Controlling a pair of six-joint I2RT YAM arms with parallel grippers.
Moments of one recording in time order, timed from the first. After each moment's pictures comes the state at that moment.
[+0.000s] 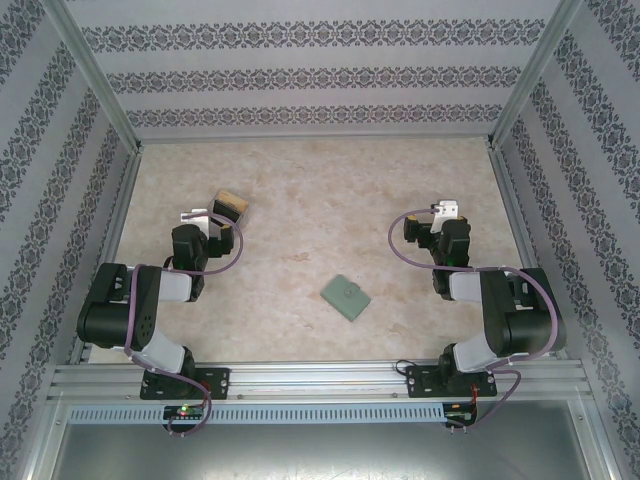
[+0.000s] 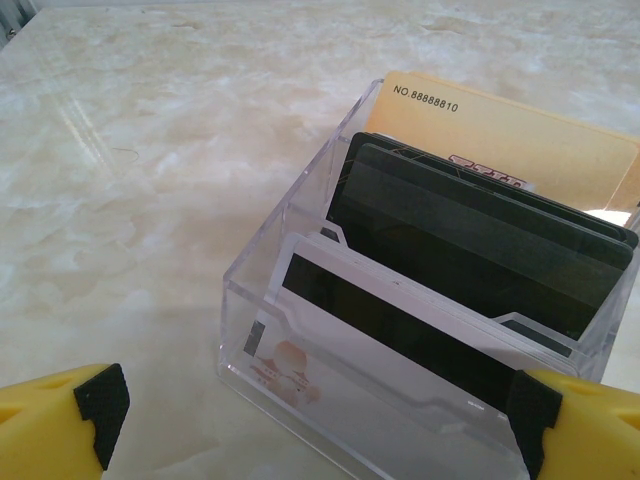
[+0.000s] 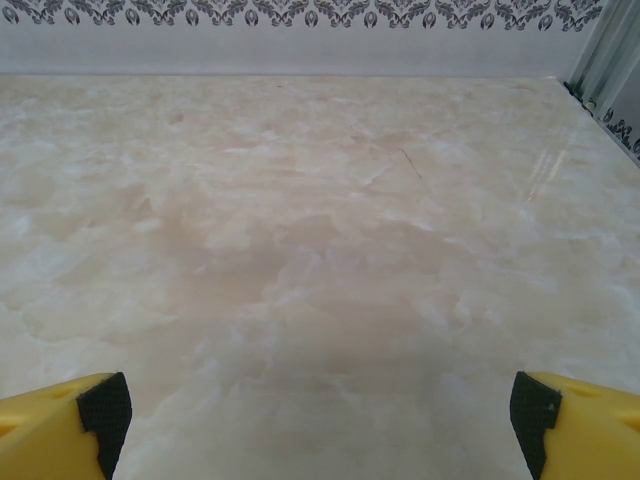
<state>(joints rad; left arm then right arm) -0.02 1.56 0.39 0.72 -0.10 -0.02 0.02 1.50 0.38 0.77 0.04 0.02</state>
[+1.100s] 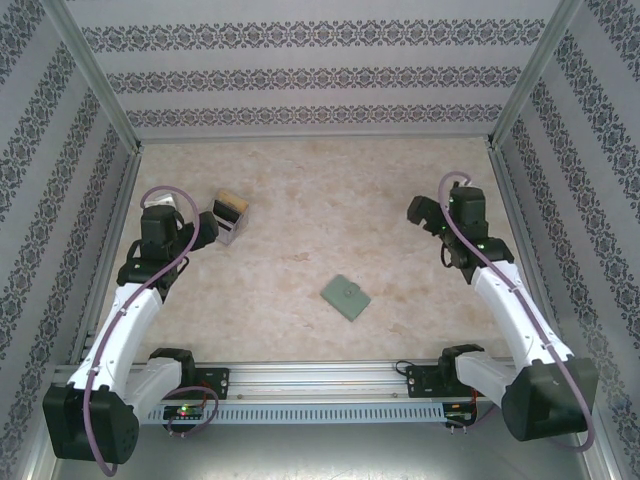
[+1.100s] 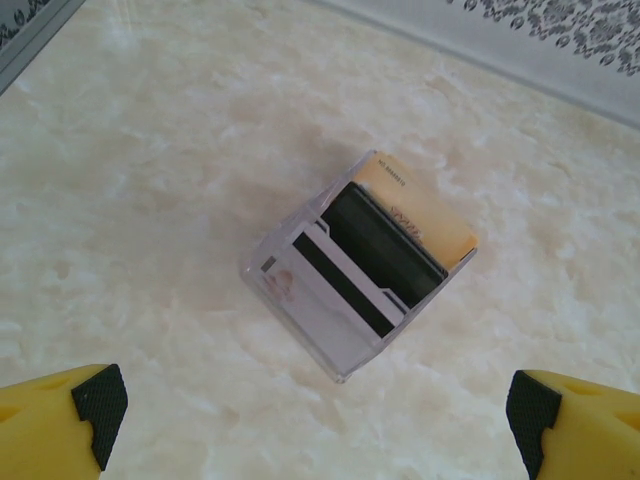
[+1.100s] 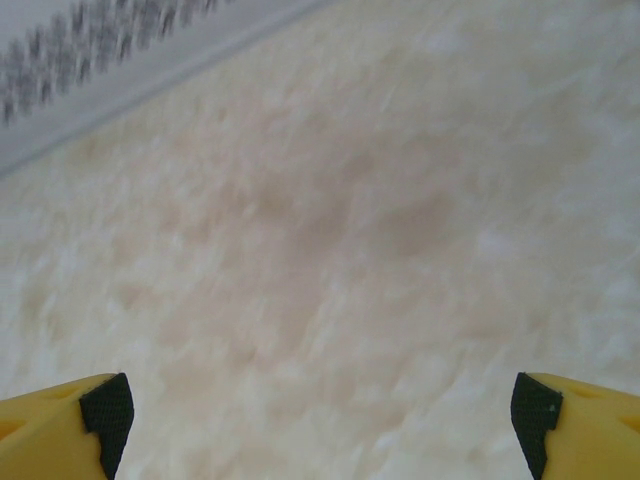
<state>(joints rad) -0.02 0.95 0.72 -0.40 -0.10 -0.38 0.13 1.08 0.84 -0.43 0.05 0.51</state>
